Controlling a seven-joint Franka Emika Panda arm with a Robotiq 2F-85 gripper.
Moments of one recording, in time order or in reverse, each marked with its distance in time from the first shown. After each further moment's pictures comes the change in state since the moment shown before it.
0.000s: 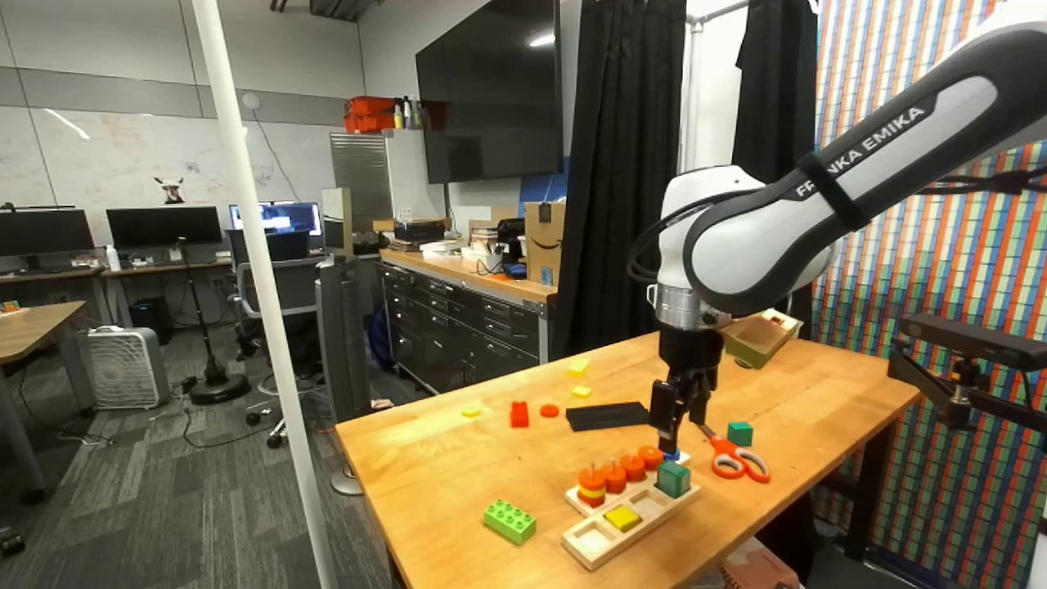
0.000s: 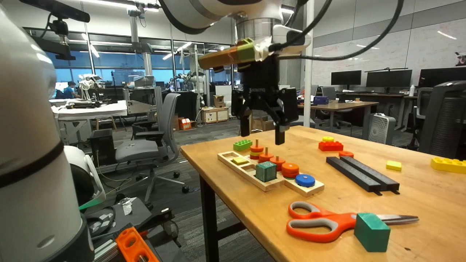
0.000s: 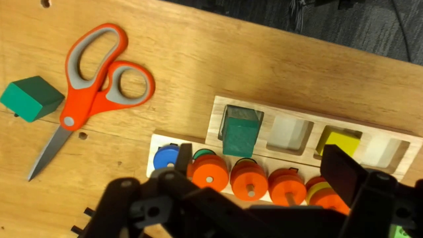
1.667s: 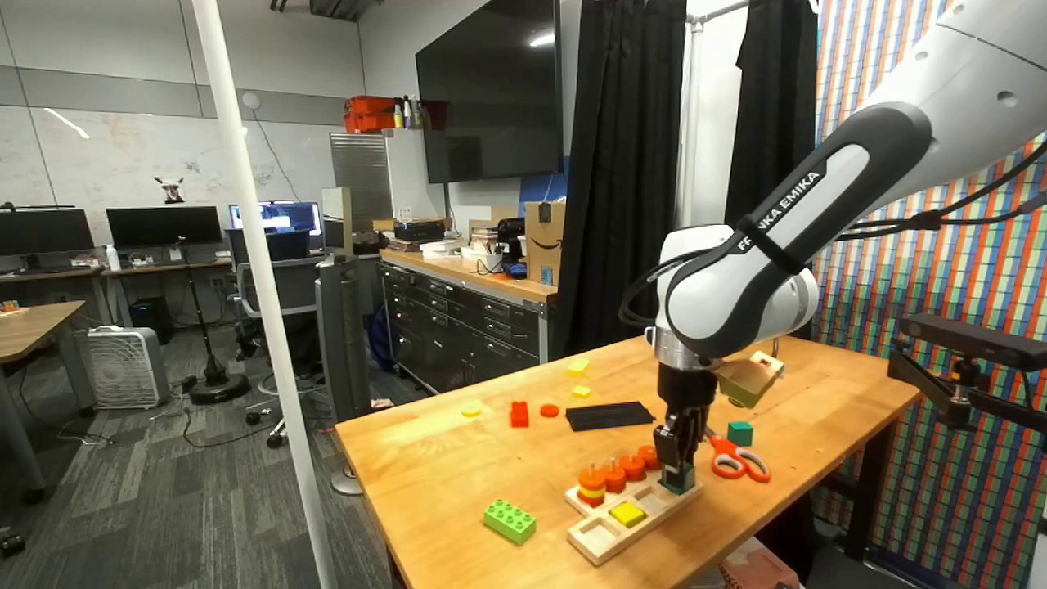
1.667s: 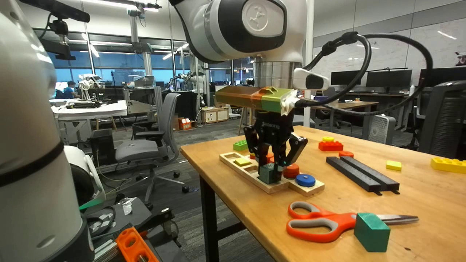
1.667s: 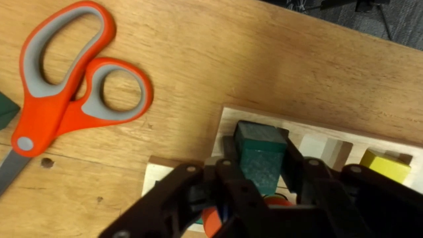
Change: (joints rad) arm 0.000 0.220 -0.077 0.001 0.071 0.175 -0.155
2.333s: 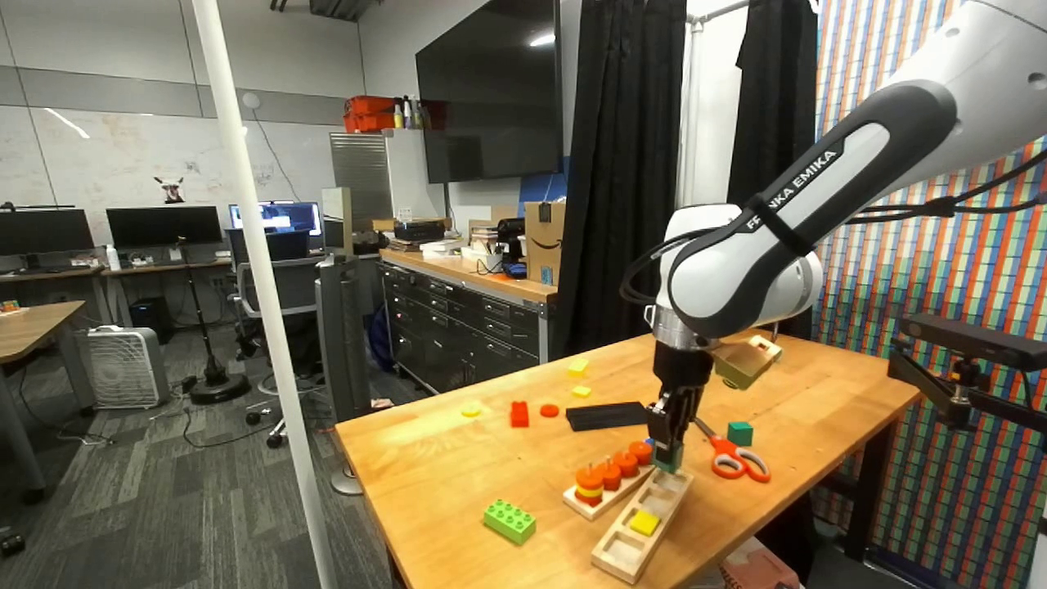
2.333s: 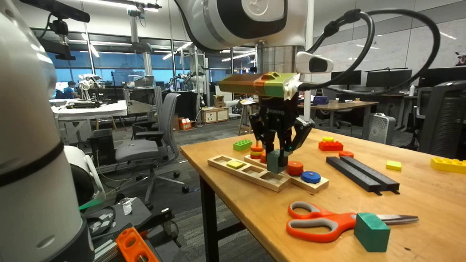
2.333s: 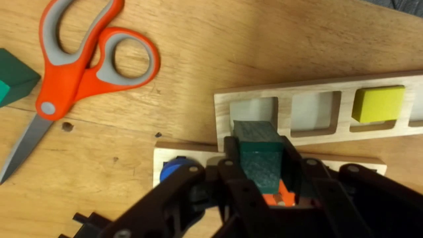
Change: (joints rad) arm -0.003 -0.061 0.000 0.013 0.007 0.006 0.019
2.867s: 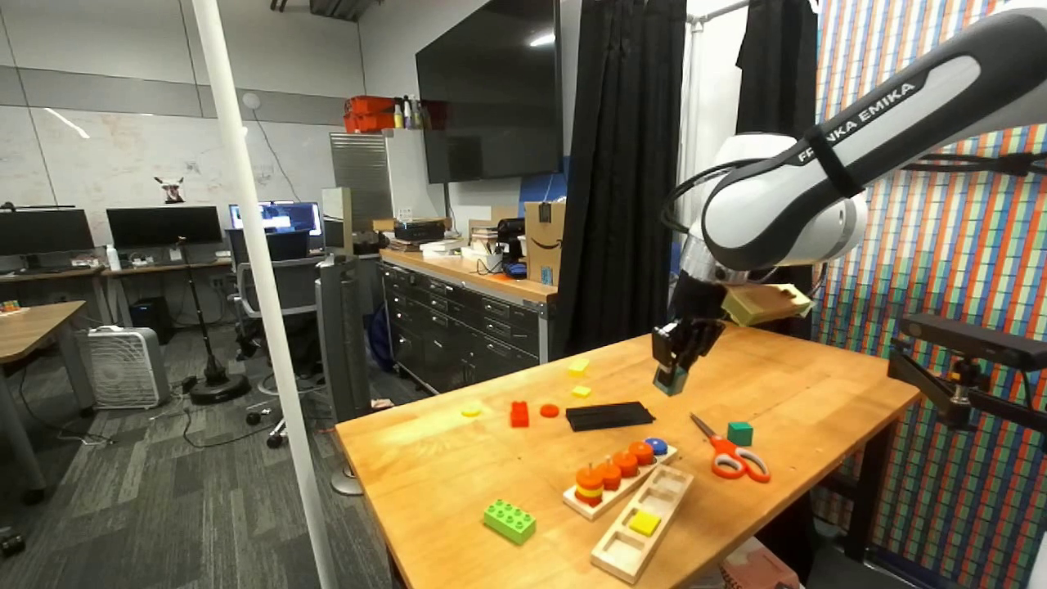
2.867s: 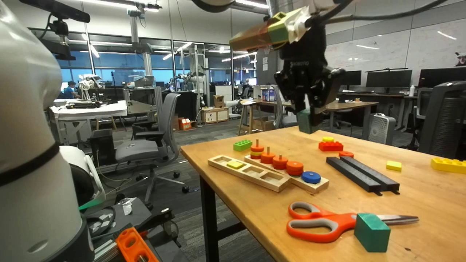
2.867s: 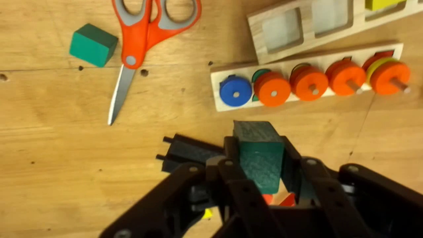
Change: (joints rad) arm -0.113 -0.183 -0.002 0.036 -0.010 -0.005 0.157
